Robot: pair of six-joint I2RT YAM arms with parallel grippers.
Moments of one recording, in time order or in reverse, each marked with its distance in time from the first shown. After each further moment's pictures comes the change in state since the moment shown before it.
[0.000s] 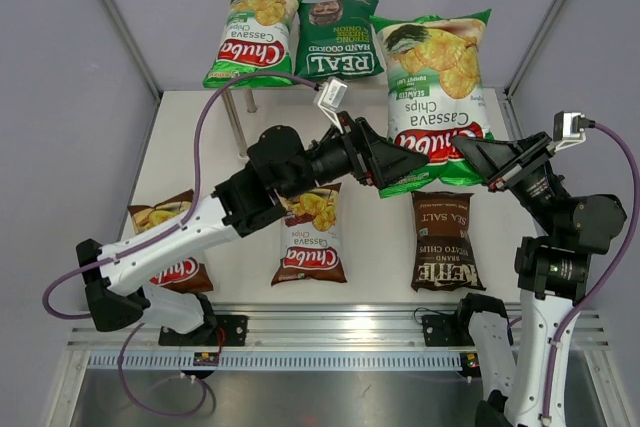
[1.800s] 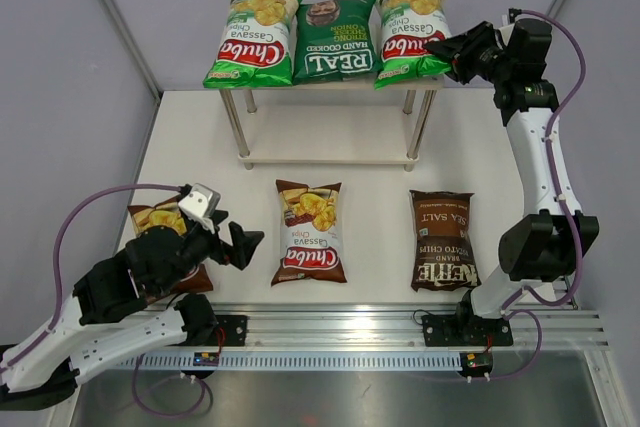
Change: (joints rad) left arm 0.045 -0.942 -0.568 -0.892 -0.521 0.523; right arm 0.172 1.034 0.769 -0.443 0.257 -0.385
